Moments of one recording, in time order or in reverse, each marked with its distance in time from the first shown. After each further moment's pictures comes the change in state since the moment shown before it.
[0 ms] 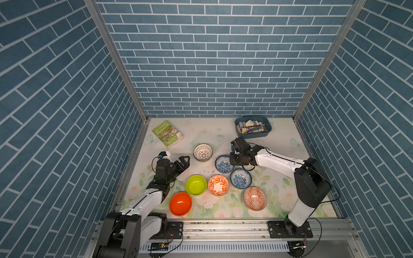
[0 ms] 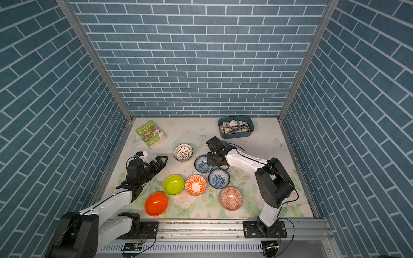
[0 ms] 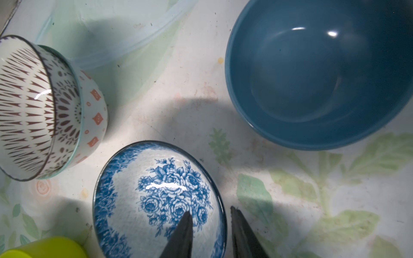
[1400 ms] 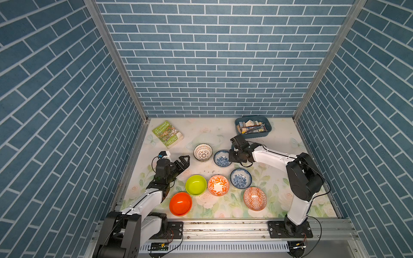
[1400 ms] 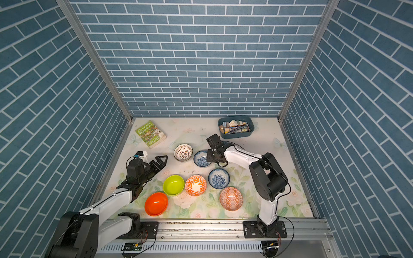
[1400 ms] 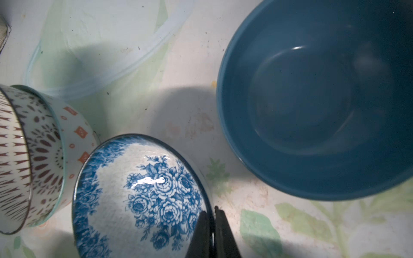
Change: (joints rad) left arm 0.000 0.005 0.000 0.015 -0.001 0.000; right arm -0.047 0.096 0.055 0.055 -0.019 0.025
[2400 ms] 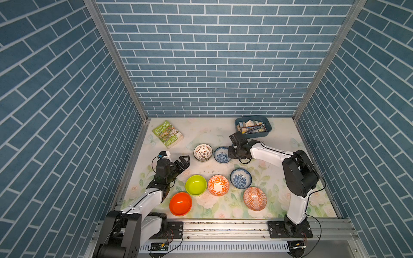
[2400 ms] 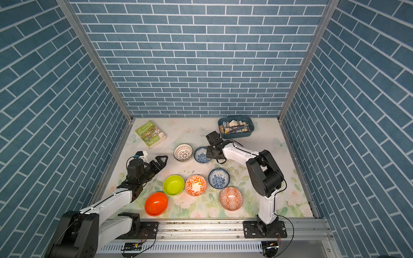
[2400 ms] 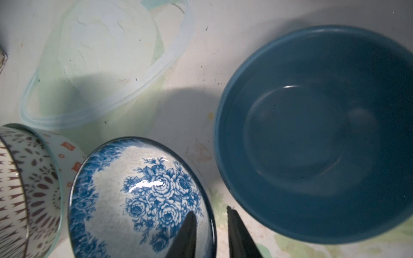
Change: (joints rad) left arm 0.000 0.011 0.000 0.000 -0.003 0.000; right arm -0.015 0.064 0.080 0.000 0.035 0.001
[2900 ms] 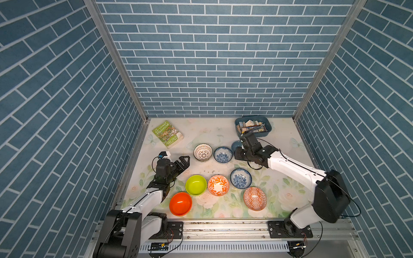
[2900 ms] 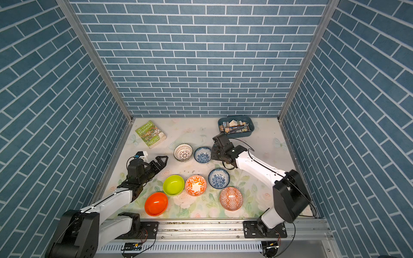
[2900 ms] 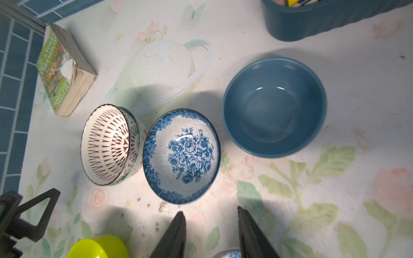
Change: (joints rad) left arm 0.000 0.005 0.000 -0.002 0.000 0.000; right arm 0.033 -0.413 -0.220 -0.024 0.027 0.027
